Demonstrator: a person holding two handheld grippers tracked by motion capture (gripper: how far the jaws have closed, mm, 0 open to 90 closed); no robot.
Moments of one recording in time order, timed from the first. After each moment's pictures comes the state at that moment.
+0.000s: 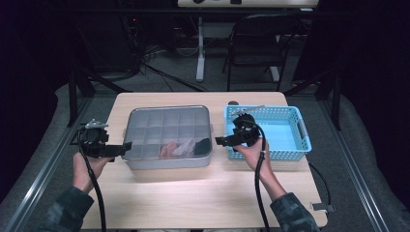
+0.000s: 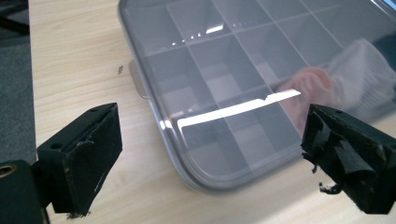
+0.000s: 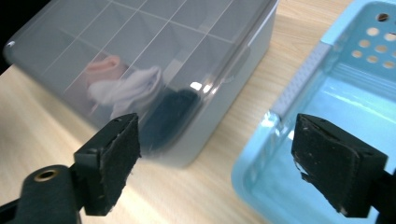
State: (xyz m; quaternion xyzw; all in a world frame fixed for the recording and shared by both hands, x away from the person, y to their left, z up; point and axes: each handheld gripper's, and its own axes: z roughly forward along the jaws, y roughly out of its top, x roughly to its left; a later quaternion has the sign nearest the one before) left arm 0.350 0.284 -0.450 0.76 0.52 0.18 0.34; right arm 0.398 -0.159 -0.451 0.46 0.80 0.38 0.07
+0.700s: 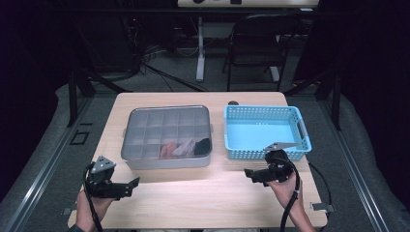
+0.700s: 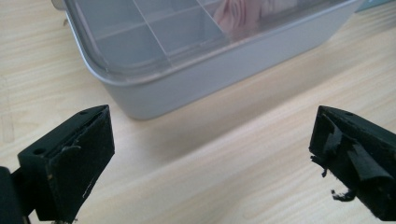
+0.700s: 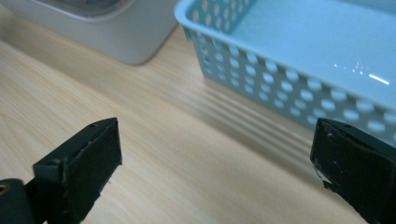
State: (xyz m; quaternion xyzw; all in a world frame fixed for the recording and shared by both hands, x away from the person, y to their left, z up) left arm 0.264 0.262 -0.494 0.78 0.48 0.18 0.35; right arm 0.312 -0.235 -0.497 0.49 0.80 0.34 0.11
